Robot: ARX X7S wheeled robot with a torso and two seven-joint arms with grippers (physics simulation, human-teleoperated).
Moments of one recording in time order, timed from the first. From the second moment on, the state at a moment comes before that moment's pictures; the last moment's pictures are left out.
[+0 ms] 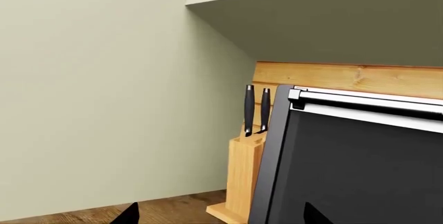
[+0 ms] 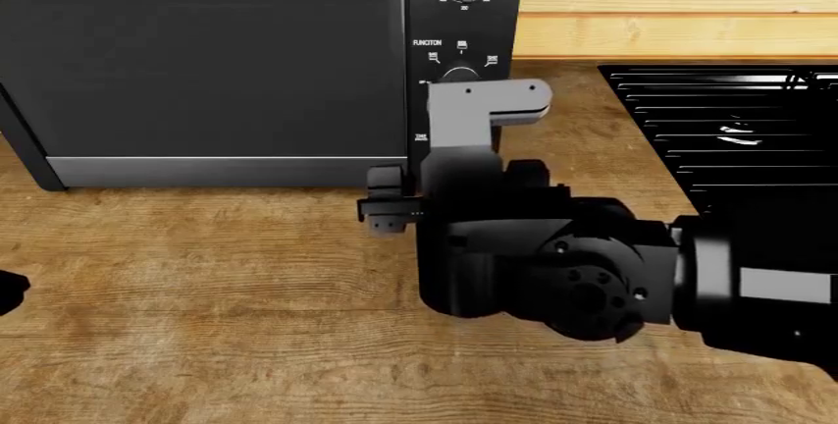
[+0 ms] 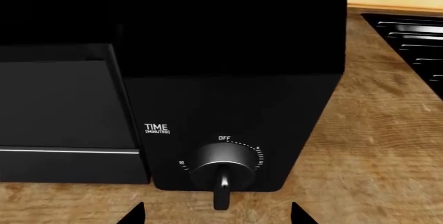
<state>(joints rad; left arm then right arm) 0.26 -0.81 -0.15 0.89 -0.59 -0.05 -1.18 1.65 0.34 -1.76 -0.10 2.04 0.00 1.31</state>
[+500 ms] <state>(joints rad) 0.27 -0.81 -0.15 0.89 -0.59 -0.05 -1.17 1.63 0.32 -1.77 -0.02 2.03 0.02 1.27</state>
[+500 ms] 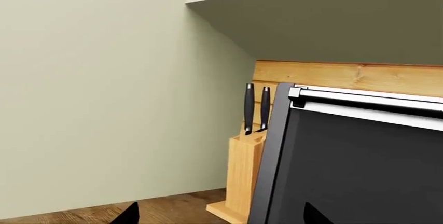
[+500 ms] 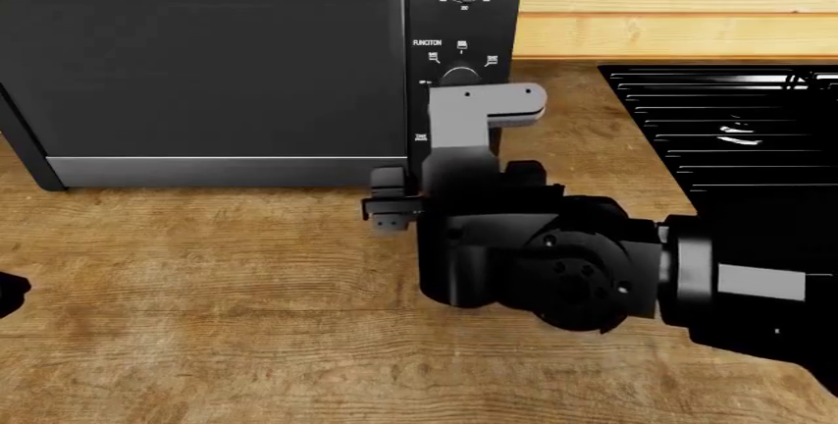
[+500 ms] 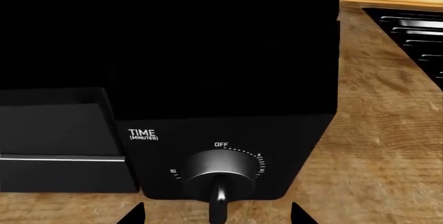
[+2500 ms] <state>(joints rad) 0.25 -0.78 -0.14 0.87 -0.59 -0.06 -1.15 1.59 0.30 -1.77 0.07 2.02 0.05 1.22</state>
